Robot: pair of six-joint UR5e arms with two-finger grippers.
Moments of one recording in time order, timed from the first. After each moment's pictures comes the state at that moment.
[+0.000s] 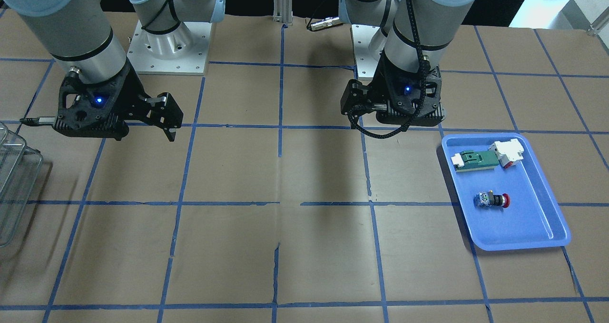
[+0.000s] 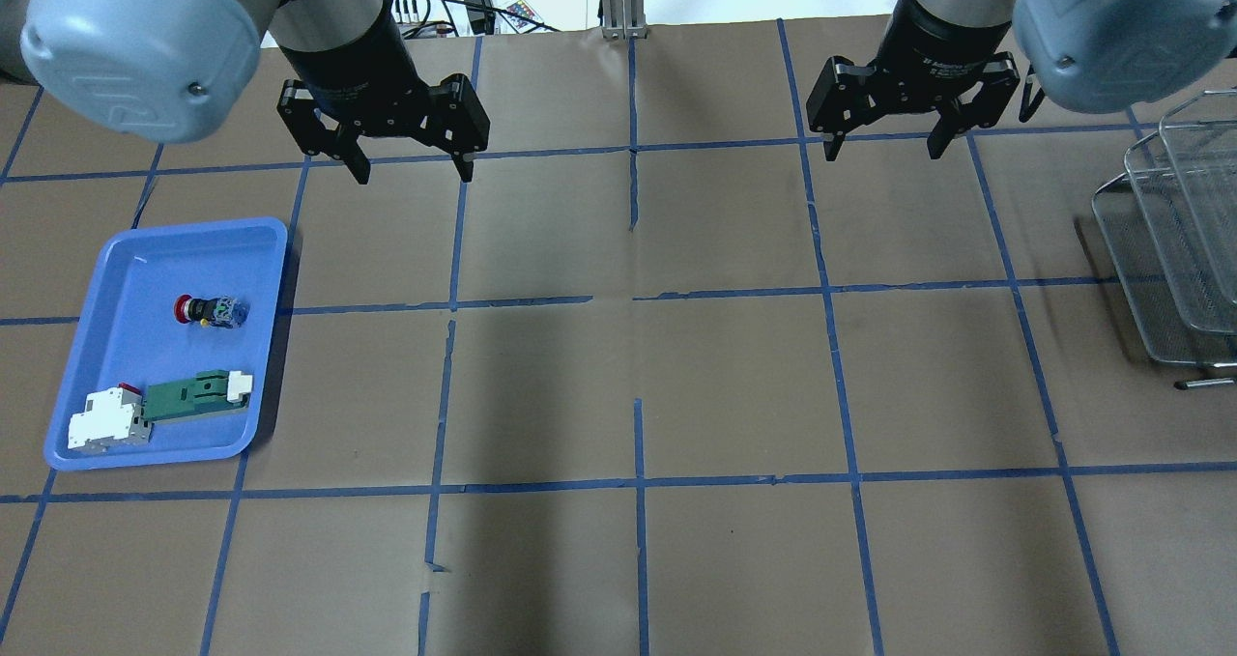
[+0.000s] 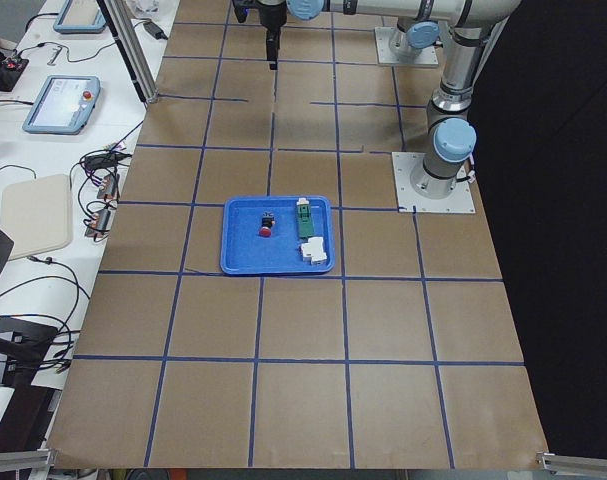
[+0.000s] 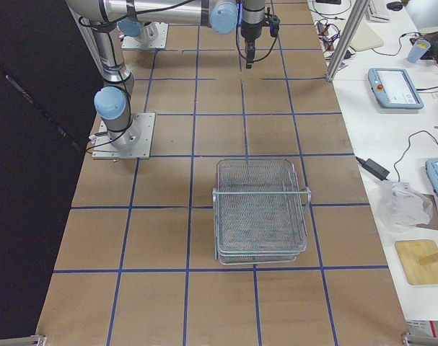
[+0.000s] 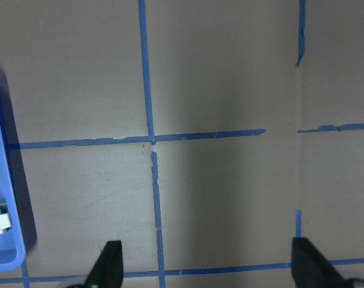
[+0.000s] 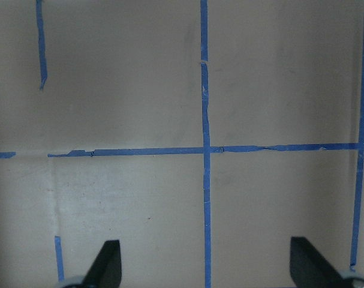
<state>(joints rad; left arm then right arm) -1.68 -1.70 -1.46 -1.55 1.56 -0.07 1.58 -1.46 1.53 -1.67 -1.55 0.03</state>
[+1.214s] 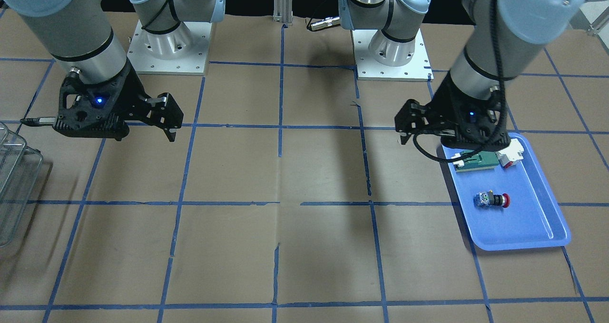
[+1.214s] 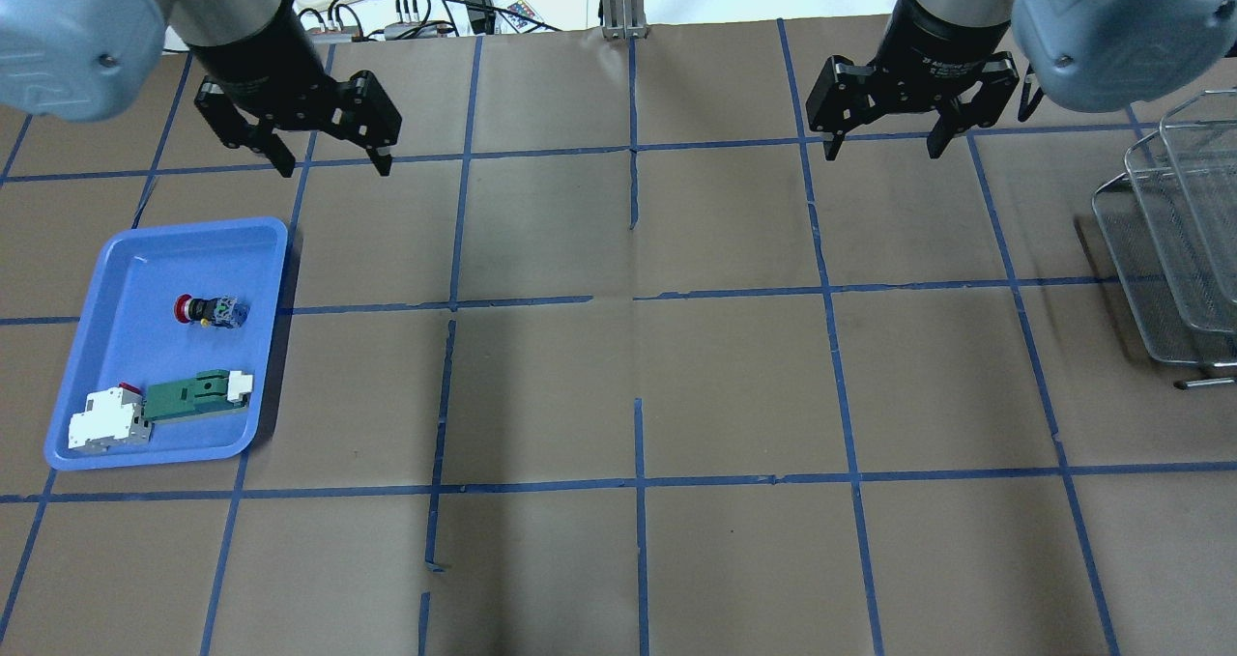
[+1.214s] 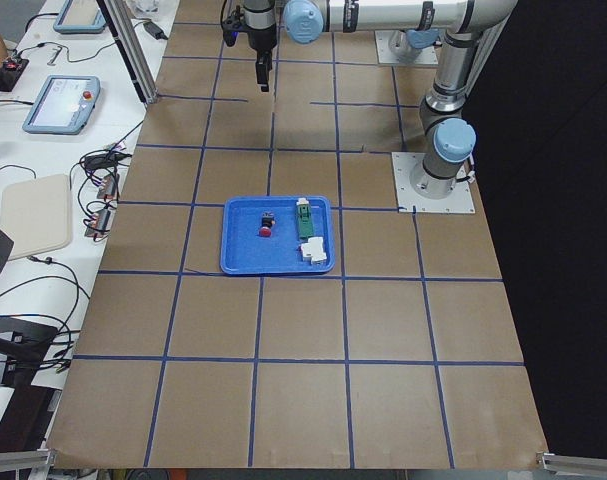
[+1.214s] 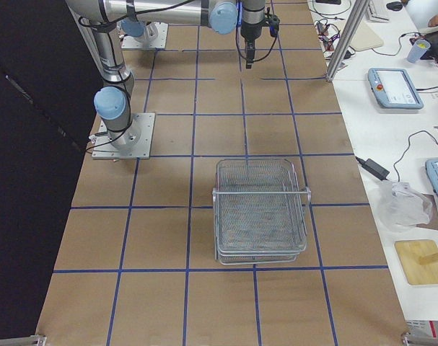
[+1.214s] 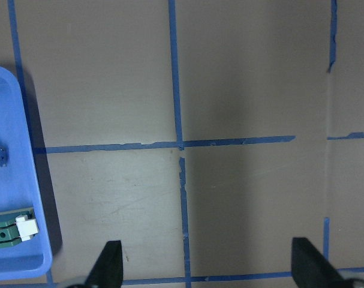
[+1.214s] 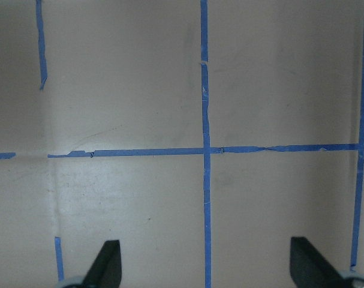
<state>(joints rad) -1.48 -1.72 -1.49 -1.55 1.56 0.18 1.58 -1.46 1.53 -1.67 -1.55 0.03</state>
